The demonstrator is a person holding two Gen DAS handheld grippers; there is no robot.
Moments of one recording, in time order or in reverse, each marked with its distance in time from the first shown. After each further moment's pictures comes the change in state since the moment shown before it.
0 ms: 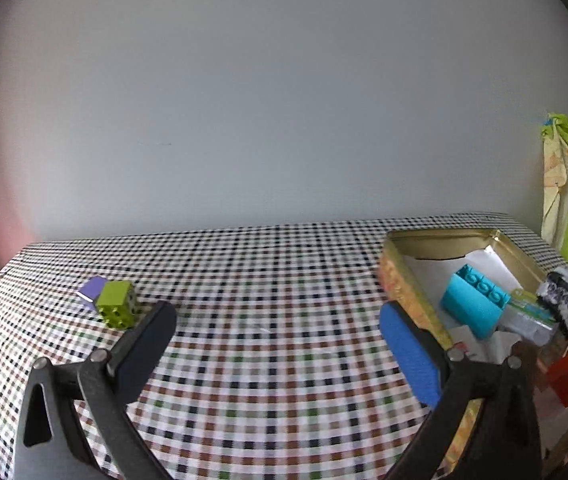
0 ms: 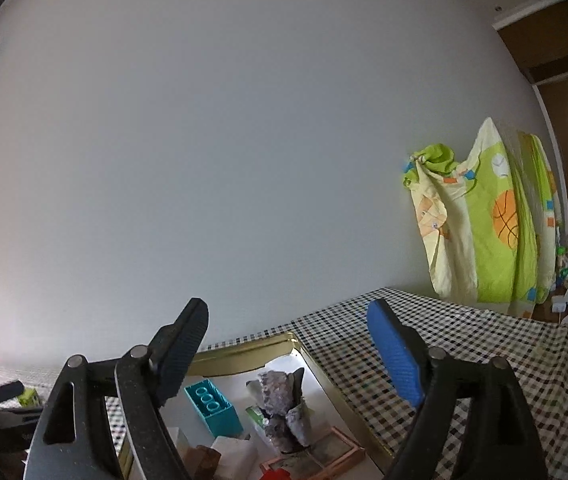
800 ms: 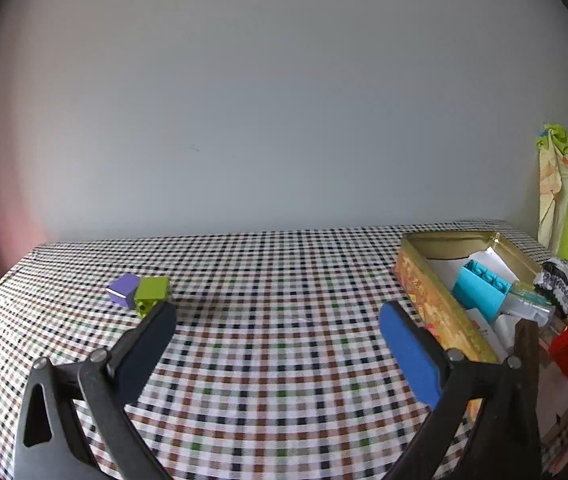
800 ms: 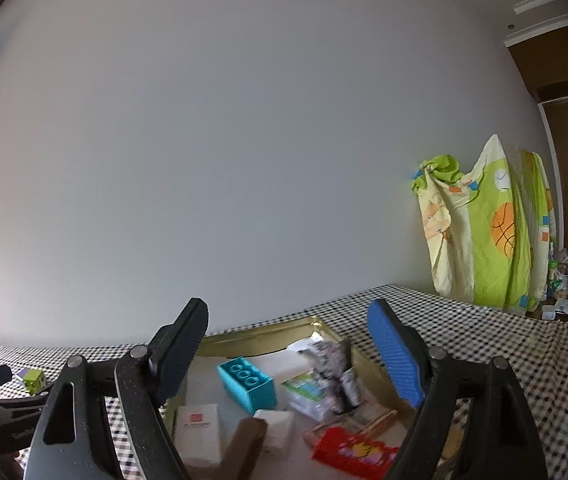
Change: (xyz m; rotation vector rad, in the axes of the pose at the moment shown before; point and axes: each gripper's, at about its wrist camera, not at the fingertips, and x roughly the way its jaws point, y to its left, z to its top) left arm -0.019 0.032 -0.009 -0.010 -0.046 -0.007; right arm -0.030 0.052 -0.010 -0.045 0.016 0.000
